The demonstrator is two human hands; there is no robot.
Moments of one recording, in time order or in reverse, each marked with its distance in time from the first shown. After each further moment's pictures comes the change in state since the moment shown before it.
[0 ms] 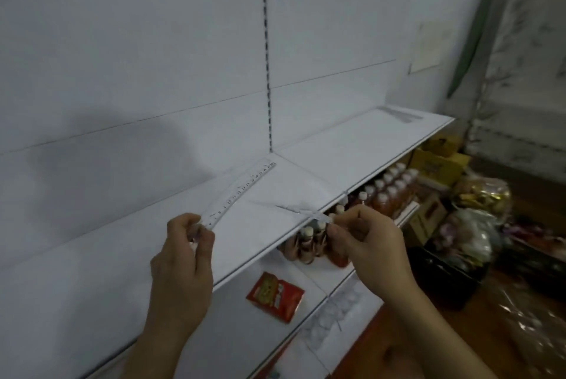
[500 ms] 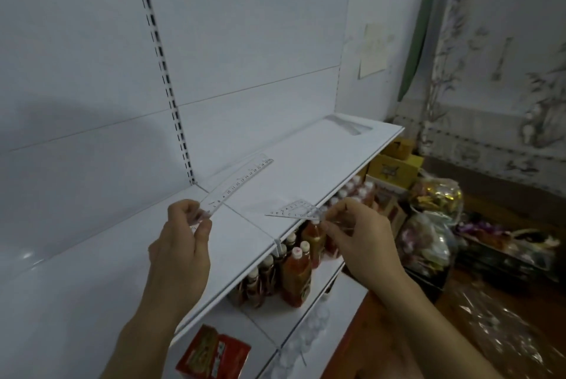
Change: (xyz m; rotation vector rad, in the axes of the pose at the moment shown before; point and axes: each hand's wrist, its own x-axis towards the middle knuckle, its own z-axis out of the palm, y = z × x) left_hand 0.115 0.045 0.185 -0.044 -0.176 0.014; right_hand 0.144 0.104 -0.087 -0.269 0.097 -0.036
